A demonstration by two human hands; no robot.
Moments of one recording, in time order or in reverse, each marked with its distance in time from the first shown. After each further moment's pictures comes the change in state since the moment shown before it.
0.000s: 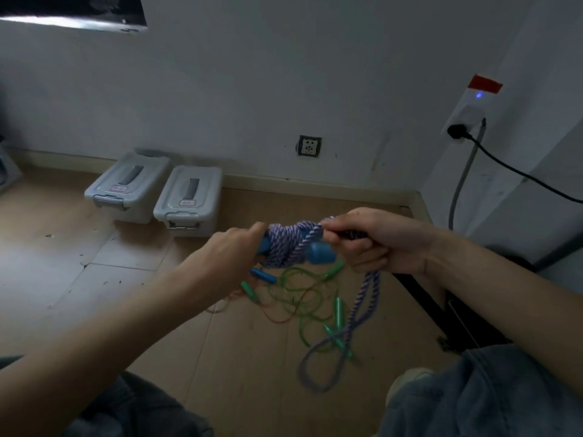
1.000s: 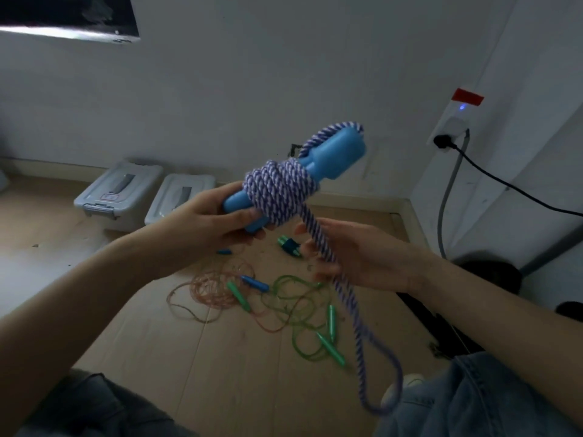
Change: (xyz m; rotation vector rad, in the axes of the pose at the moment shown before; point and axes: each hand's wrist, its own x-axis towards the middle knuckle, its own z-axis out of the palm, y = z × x) left_hand 0.001 -0.011 -0.050 -1.366 -0.128 0.096; right_hand 0.005 0.017 0.001 0.156 0.069 -0.136
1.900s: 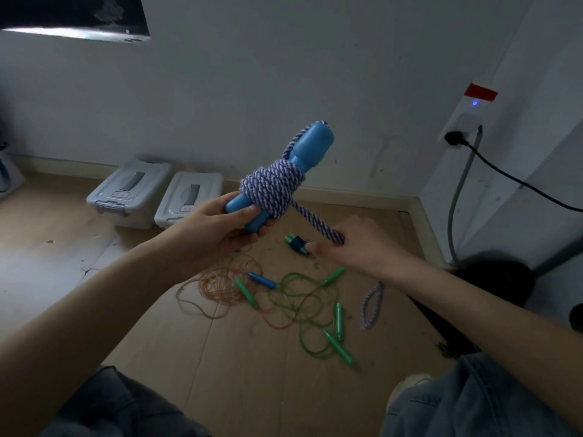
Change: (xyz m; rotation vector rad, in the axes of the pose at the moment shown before) left_hand 0.004 -0.017 -0.002 -0.256 0.164 -0.152; right_hand 0.012 0.004 0.008 -1.316 0.587 -0.163
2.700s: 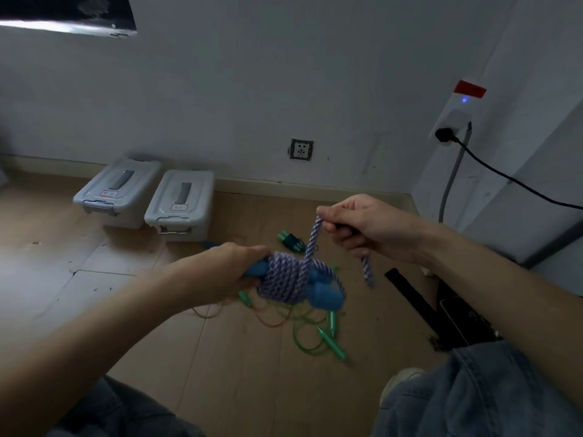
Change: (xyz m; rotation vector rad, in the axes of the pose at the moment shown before) left_hand -0.006 -0.026 0.017 1.471 -0.269 0.103; right_hand 0.003 0.007 -0.034 0.838 -0.444 0.095
